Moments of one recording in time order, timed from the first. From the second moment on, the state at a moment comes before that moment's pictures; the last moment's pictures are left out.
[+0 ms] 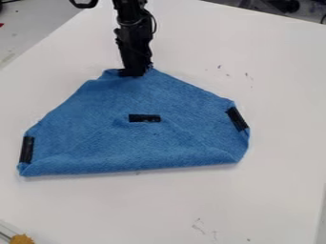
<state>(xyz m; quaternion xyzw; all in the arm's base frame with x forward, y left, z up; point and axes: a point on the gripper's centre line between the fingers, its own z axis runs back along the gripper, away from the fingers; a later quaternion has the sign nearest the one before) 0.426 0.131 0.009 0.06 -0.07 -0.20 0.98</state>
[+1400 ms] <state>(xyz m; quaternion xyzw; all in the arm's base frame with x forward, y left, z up) 0.334 0.049 0.036 0.15 -0.05 -0.24 0.96</state>
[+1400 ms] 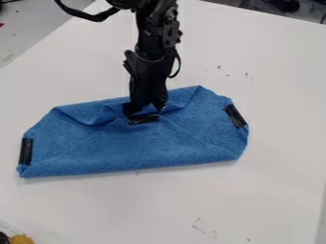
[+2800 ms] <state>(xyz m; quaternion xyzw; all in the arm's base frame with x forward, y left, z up) 0.330 0.028 0.061 0.13 -0.07 -0.21 0.97</state>
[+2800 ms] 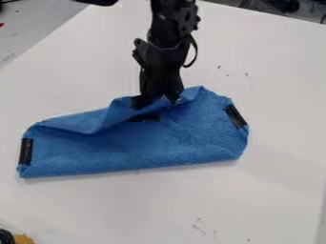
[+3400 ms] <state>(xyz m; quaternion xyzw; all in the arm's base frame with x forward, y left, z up) 0.322 0.023 0.040 0.06 -0.04 -0.18 0.98</state>
